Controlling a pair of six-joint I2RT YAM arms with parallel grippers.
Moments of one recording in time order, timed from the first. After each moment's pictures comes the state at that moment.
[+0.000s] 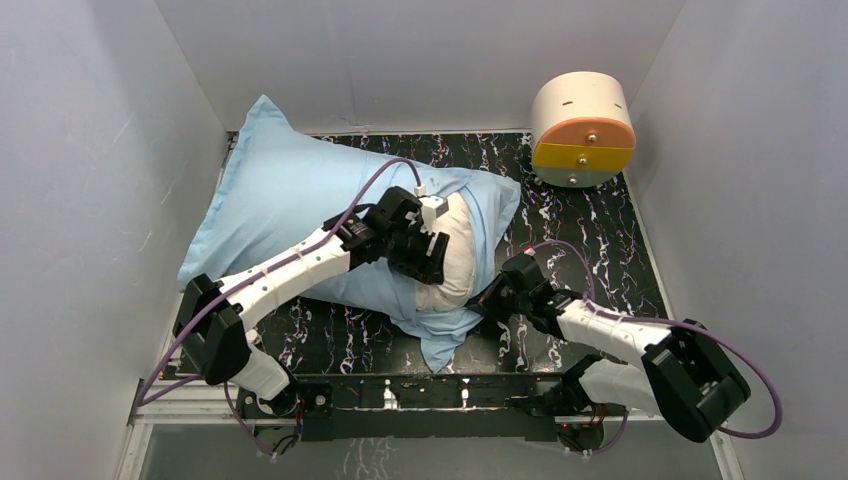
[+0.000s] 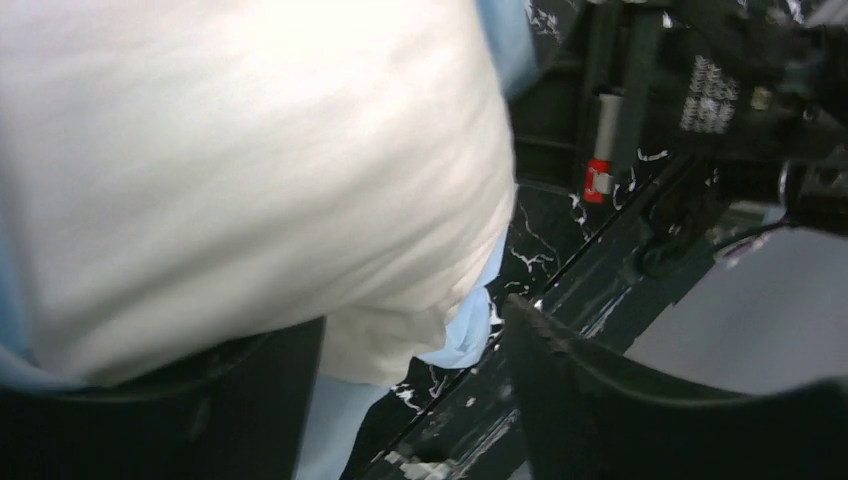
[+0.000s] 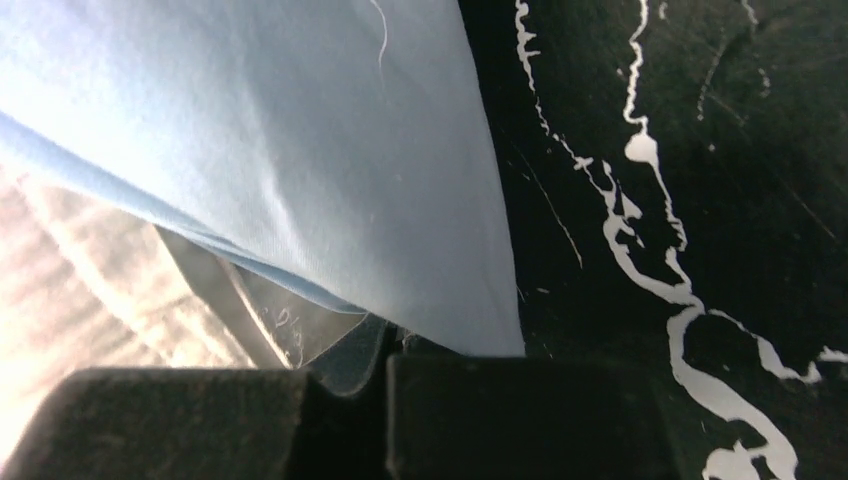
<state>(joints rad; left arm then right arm) -0.81 1.51 1.23 -0.64 0.20 -0.31 0.67 1.13 0.36 -0.05 -0.11 1.26</state>
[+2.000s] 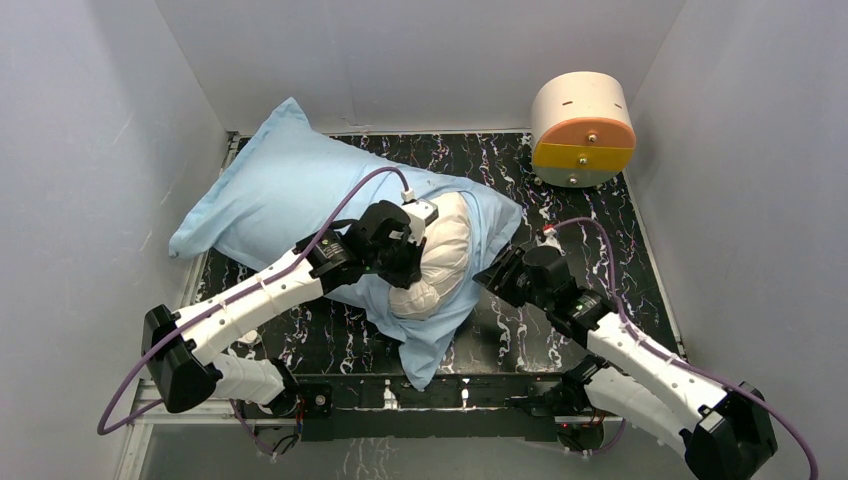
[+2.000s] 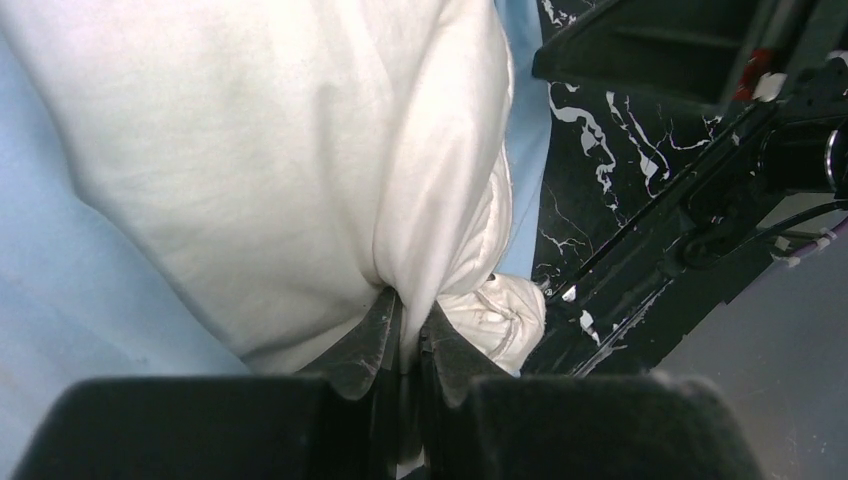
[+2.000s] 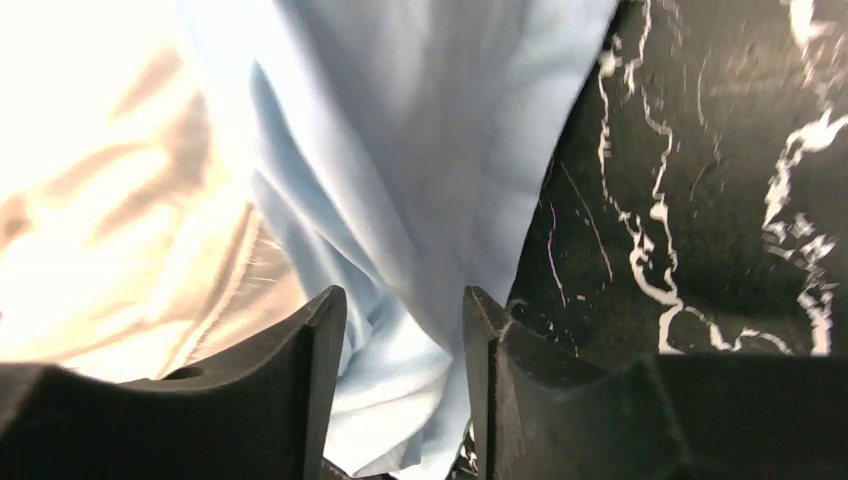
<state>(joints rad) -0.90 1.31 1.20 -0.69 0.02 -0.28 0.66 0.84 0.46 -0.22 0.01 1.10</state>
